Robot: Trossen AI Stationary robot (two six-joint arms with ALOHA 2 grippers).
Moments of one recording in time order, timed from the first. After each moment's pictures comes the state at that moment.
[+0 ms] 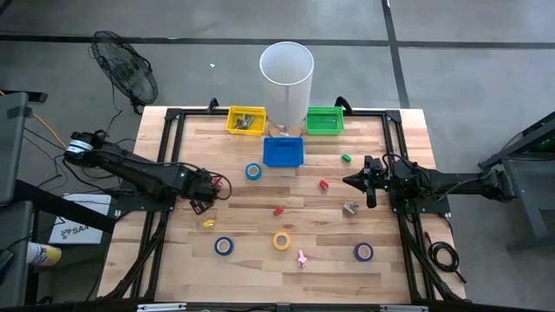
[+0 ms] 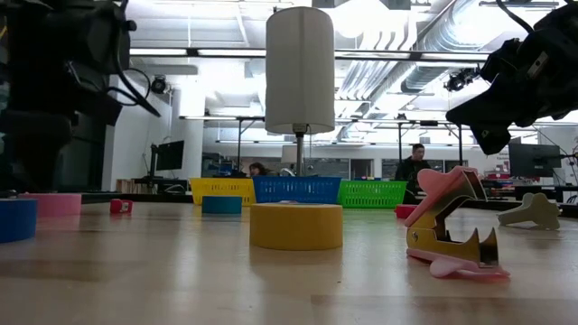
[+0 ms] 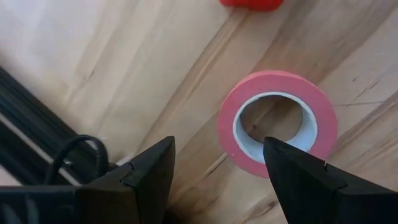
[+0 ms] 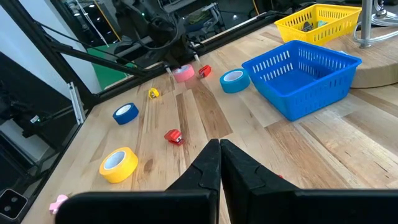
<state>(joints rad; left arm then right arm) -0.21 1.18 0.61 -1.06 -0.24 -0.88 -0.08 0.22 0.01 0.03 0.00 0.41</state>
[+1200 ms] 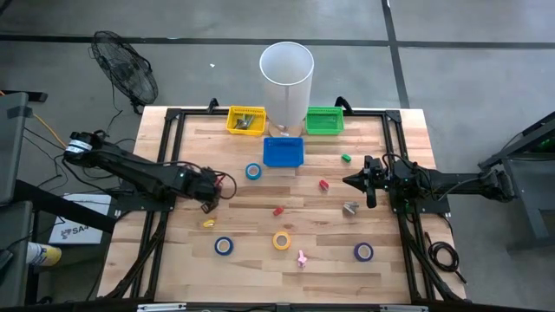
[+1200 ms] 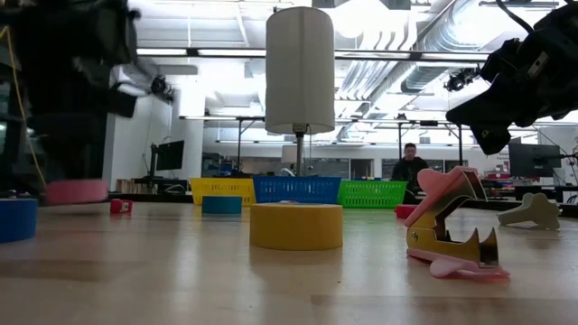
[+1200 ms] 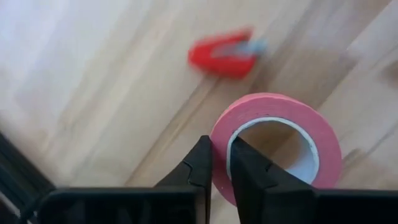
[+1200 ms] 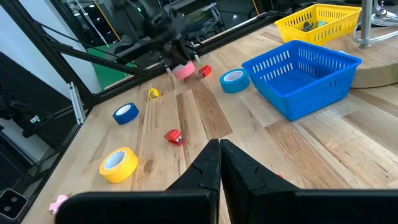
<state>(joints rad) -0.21 1.17 0.61 -0.89 -0.36 -0.86 -0.08 0.22 0.01 0.03 0.00 0.41</state>
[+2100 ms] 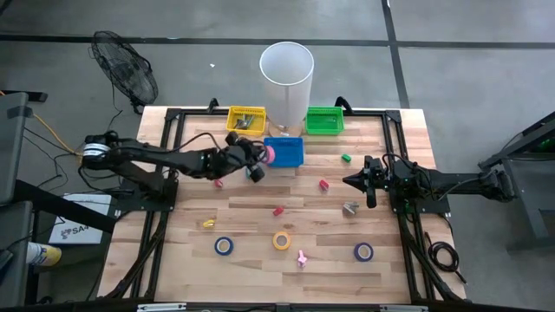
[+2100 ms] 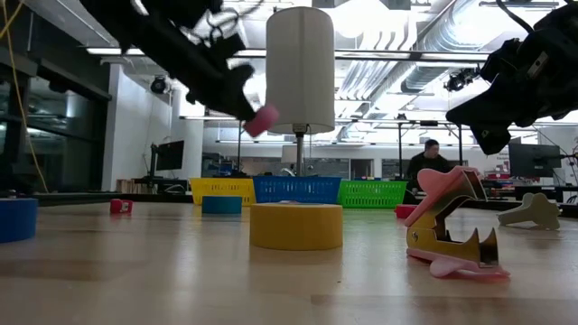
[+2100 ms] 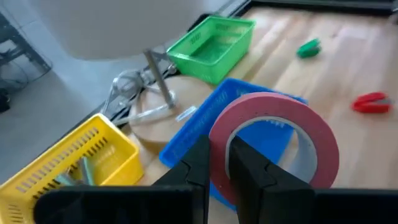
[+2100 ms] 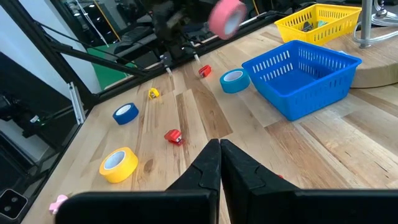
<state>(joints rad) 0.09 1.39 0.74 0.17 -0.58 -0.11 -0.08 0.22 0.01 0.03 0.00 0.41</state>
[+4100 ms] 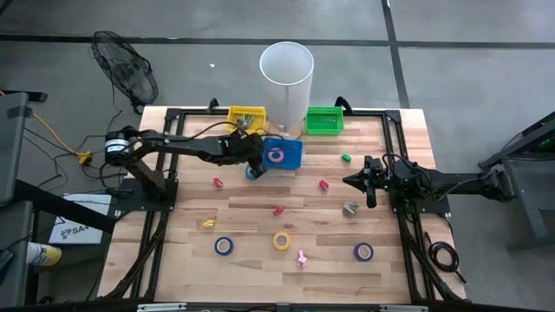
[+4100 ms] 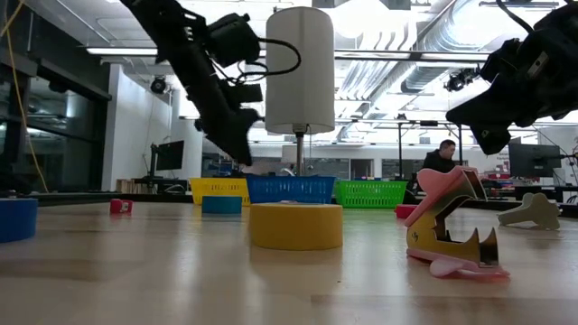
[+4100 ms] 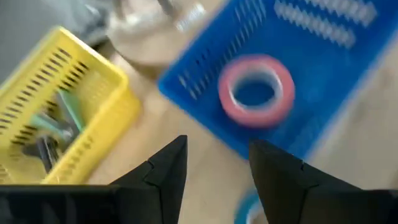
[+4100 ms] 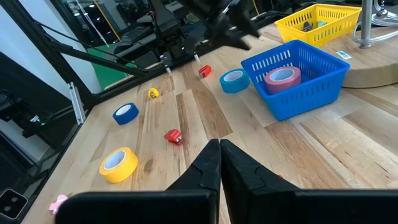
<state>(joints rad) 0.24 1.58 0.97 -0.31 -0.36 -0.14 -0.08 0.22 0.01 0.03 0.00 0.41</state>
